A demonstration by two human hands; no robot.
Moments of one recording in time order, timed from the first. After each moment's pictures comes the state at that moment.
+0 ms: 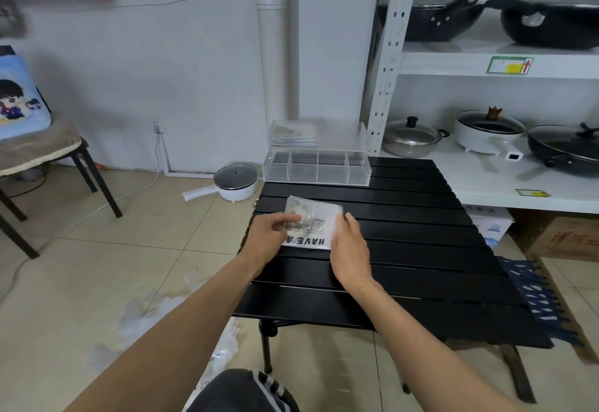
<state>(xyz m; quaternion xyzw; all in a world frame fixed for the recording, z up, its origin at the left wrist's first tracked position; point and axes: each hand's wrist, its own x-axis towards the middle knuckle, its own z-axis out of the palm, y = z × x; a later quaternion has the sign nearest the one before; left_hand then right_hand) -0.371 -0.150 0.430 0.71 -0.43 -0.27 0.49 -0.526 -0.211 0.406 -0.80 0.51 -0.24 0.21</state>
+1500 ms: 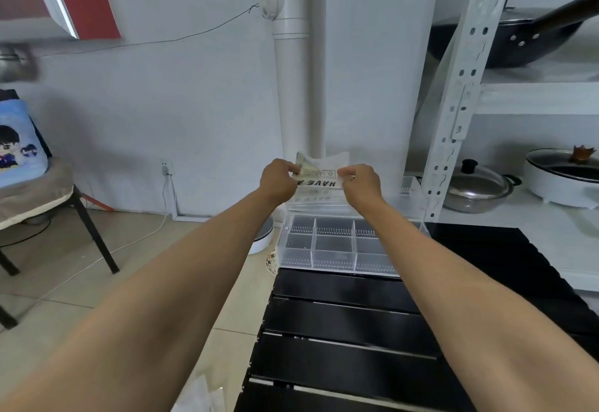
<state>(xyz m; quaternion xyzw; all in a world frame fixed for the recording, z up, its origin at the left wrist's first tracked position) -0.195 -0.423 0.521 0.79 -0.48 -0.07 0.37 -0.345 -0.498 0.505 -0.74 0.47 -0.36 0.33</state>
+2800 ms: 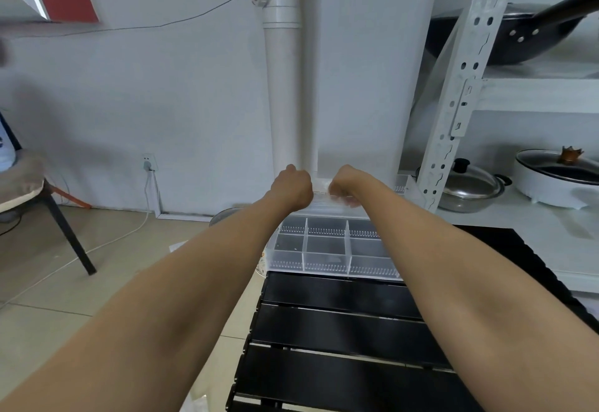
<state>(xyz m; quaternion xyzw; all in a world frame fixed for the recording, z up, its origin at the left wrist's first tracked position) -0.215 -0.457 0.498 0.81 -0.58 0.01 0.10 -0.320 -0.528 0.516 -0.80 0.55 -0.05 0.24</state>
